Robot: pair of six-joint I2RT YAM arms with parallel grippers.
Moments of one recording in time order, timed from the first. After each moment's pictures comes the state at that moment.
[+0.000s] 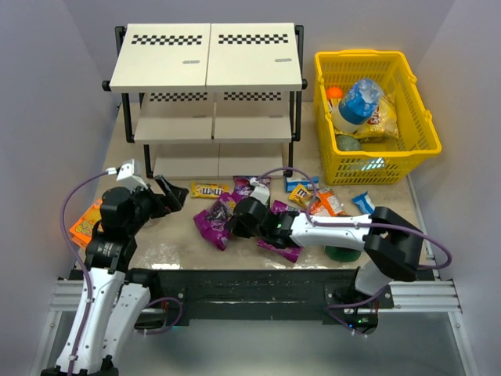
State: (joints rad) left arm -0.11 0.53 0.66 -0.50 0.19 -0.53; right arm 1.13 1.61 0.93 -0.02 0.32 1.18
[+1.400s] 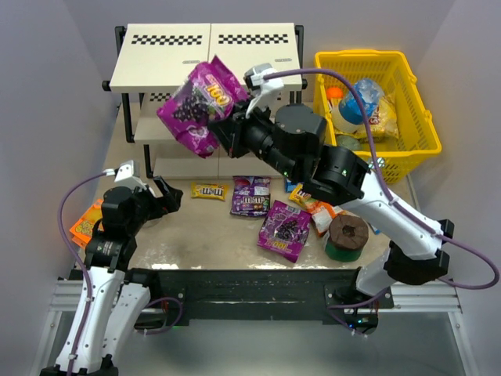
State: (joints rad) left arm -0.11 0.54 0.68 -0.56 0.07 -0.47; right arm 1.13 1.53 2.02 -0.52 0.36 0.35
